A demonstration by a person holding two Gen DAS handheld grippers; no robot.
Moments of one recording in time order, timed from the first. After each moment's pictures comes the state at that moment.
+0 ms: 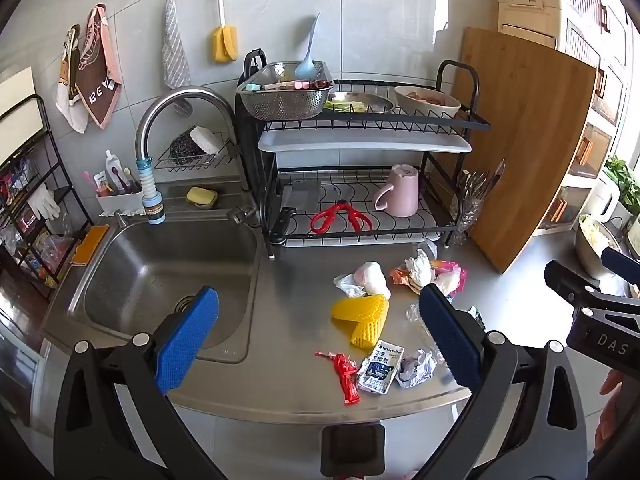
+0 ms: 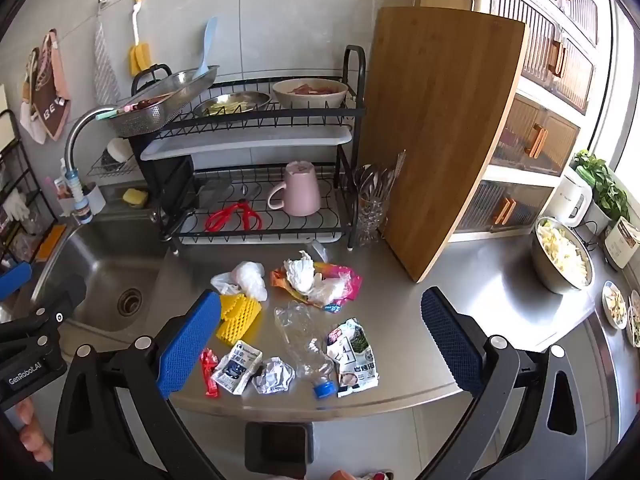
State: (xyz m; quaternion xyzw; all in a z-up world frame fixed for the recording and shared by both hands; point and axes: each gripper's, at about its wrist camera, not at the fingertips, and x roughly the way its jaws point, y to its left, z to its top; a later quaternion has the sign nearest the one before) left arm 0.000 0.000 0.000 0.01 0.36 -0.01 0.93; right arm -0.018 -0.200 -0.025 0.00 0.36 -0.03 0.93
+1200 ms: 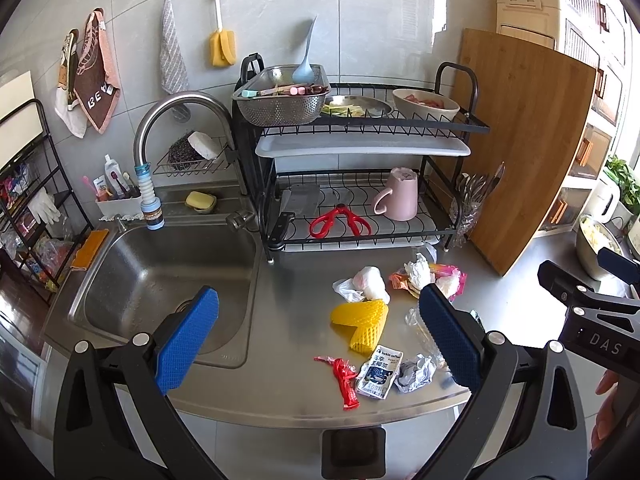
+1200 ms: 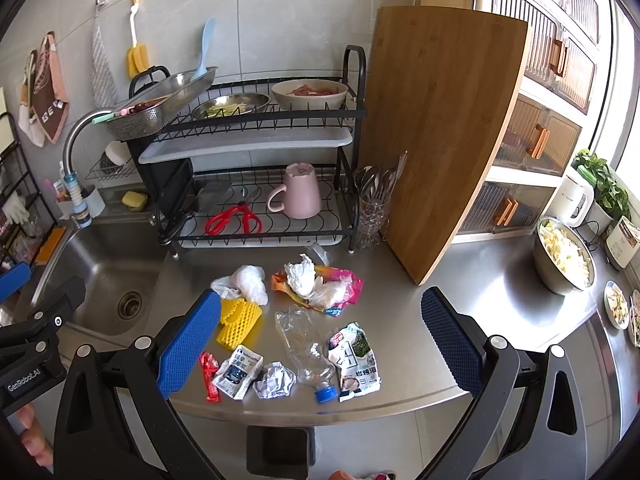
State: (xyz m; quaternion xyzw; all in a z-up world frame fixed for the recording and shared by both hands) left arm 0.006 -0.005 0.005 0.02 0.35 0.00 0.94; right arm -0.010 -0.200 -0.026 0.00 0.36 -0.03 0.93
